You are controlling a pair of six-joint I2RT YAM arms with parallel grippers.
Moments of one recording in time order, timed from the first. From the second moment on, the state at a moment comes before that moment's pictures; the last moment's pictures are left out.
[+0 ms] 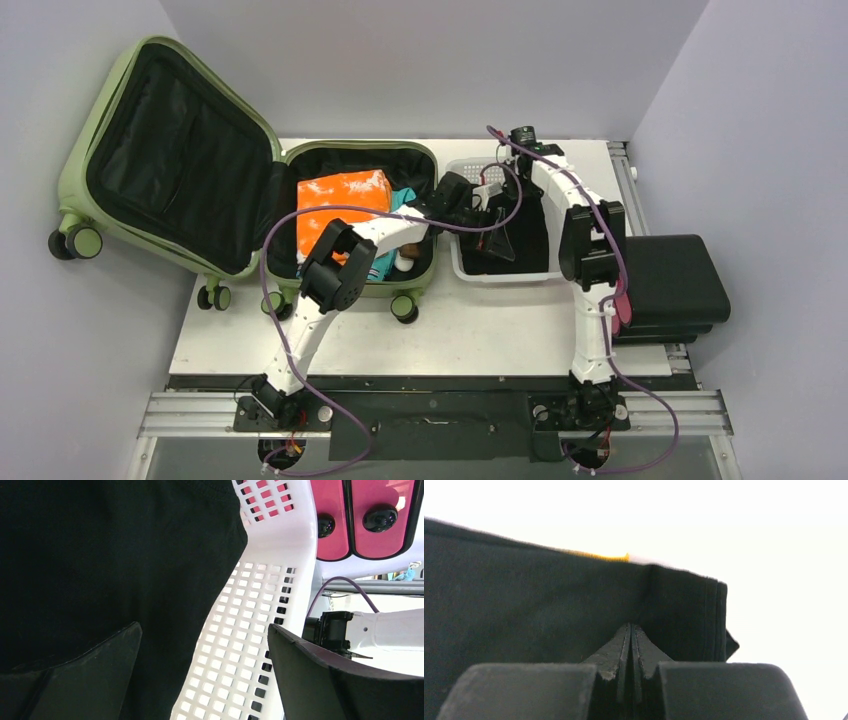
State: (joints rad) left arm -0.72 2.37 1.82 -0.13 0.81 -0.56; right arm 0.20 2.27 1.94 -0.75 0.09 -0.06
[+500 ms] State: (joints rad) left arm -0.66 2.35 1.83 -0.09 0.89 -0.65; right arm 0.22 2.39 2.08 -0.75 0.18 -0.09
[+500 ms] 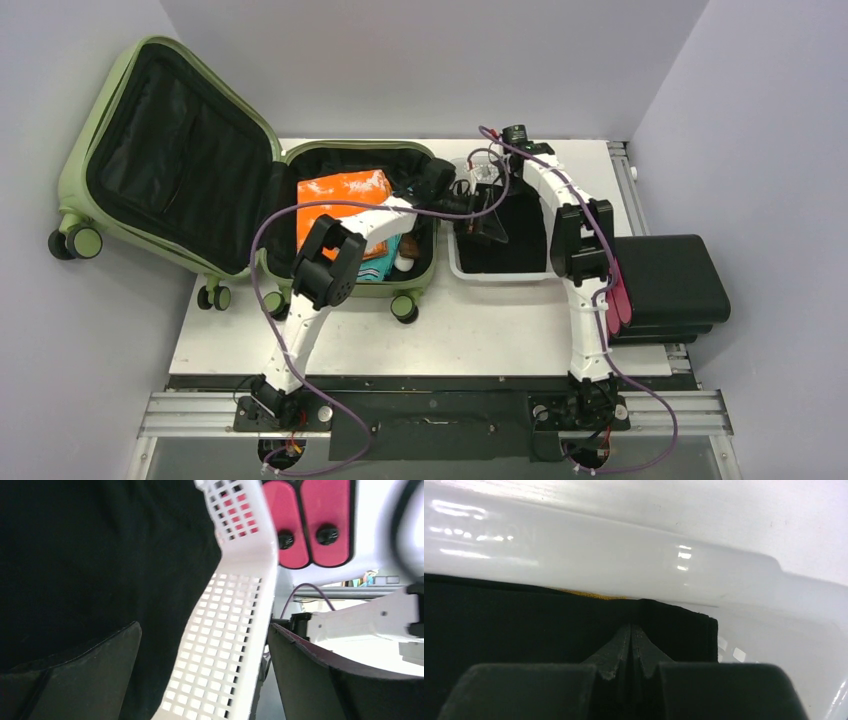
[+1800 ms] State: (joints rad) left arm -0.64 2.54 2.00 0.17 0.83 -0.81; right arm 0.17 1.94 1.64 -0.75 0.06 -0.09
